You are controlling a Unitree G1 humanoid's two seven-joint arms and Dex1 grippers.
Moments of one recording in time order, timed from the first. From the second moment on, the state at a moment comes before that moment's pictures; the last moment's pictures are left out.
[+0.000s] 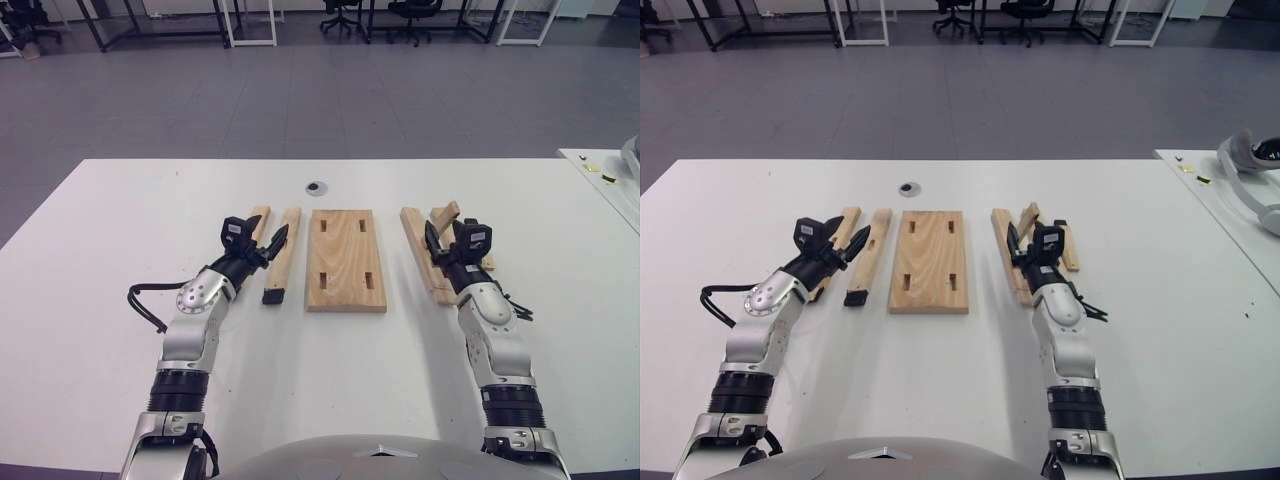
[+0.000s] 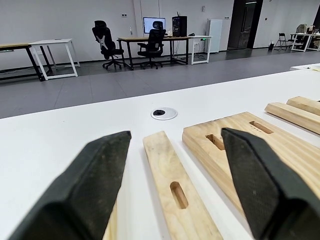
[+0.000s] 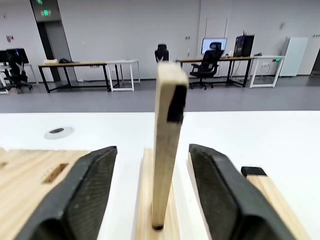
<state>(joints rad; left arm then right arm) -0.15 0.23 0.04 0.04 -0.22 0.15 -0.42 -0.09 -0.14 -0.08 0.00 0.16 0.17 0.15</state>
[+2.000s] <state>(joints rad) -0.17 0.02 0.18 -0.09 -0.87 0.63 -0.41 -0.15 -0.44 0.14 -0.47 0.26 0.82 0.54</state>
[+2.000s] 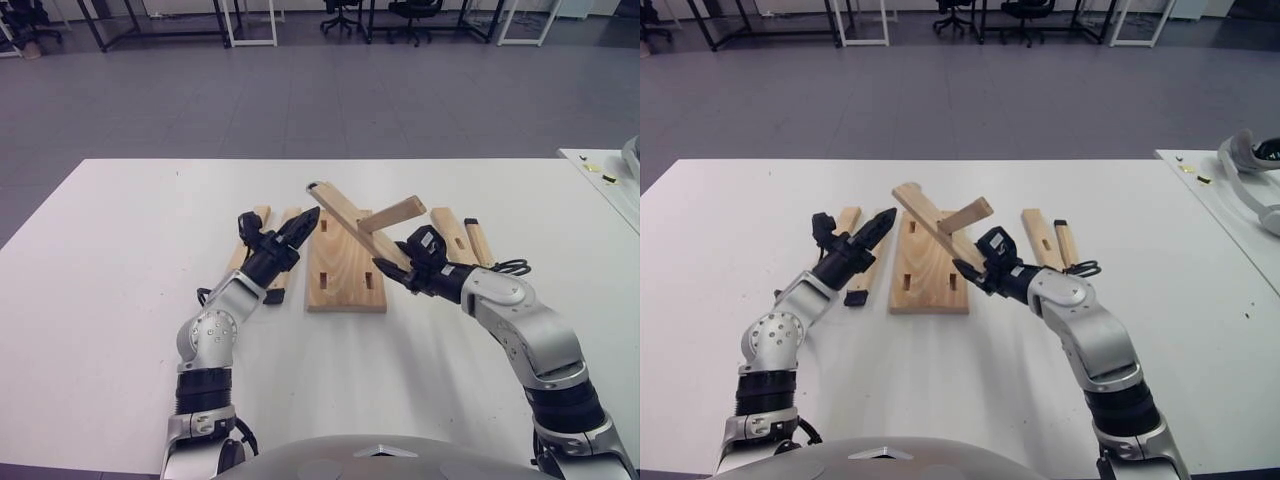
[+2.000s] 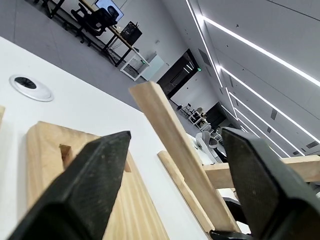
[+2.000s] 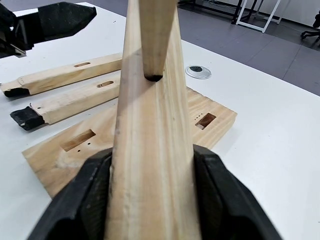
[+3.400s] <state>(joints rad) -0.12 -0.05 0.19 -0.01 -0.92 0.67 -0.36 -0.10 -0.48 0.25 -0.48 0.25 0.80 0.56</state>
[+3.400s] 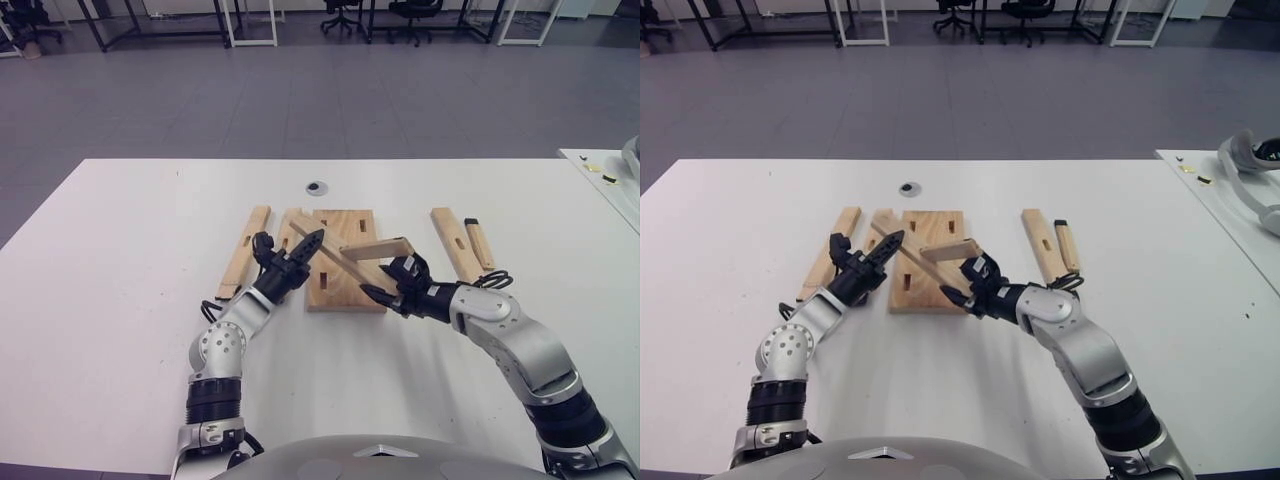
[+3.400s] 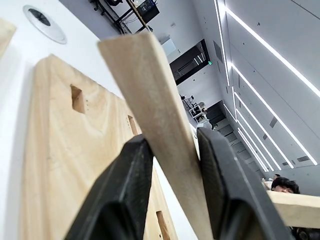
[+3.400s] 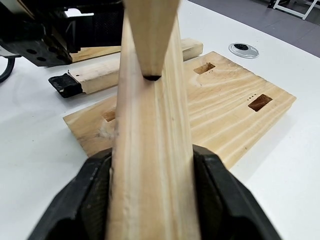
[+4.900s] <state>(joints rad) -0.11 0.06 0.28 -0.47 -0.85 0.64 -0.01 -0.03 -0.40 0.07 -0.39 0.23 0.53 0.47</state>
